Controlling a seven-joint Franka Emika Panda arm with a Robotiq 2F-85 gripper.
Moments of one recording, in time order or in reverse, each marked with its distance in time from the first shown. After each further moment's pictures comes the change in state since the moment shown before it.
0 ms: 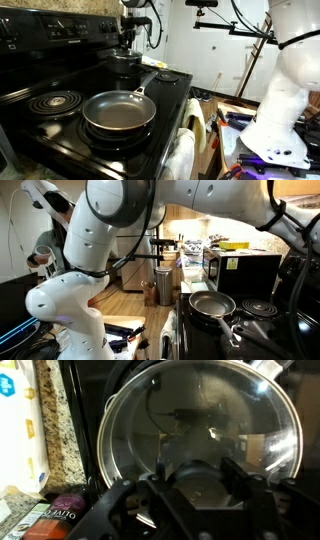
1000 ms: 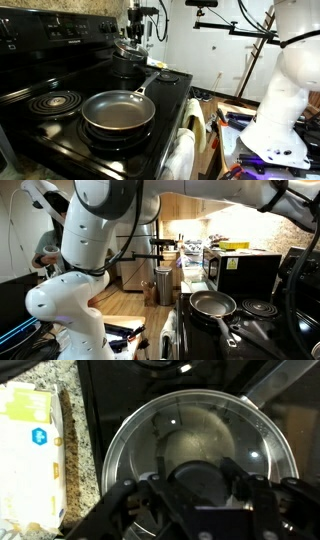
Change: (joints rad) arm -0.004 -0.060 -0.028 0.034 0.002 -0.248 0.003
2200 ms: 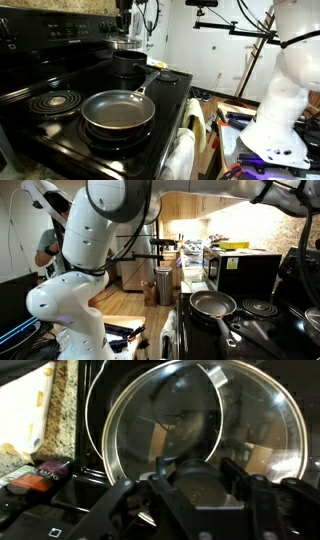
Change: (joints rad) arm 0.037 0.011 0.083 0.117 -0.067 -0.013 -0.147
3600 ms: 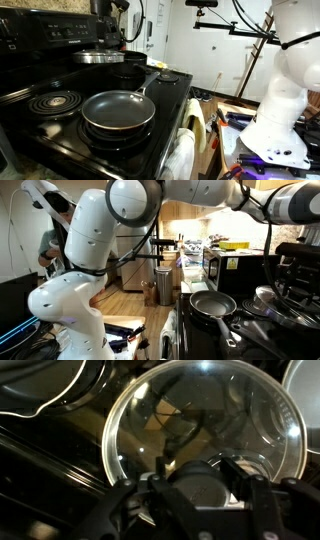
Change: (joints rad) arm 0.071 0.023 0.149 -0.049 0.124 0.008 -0.256
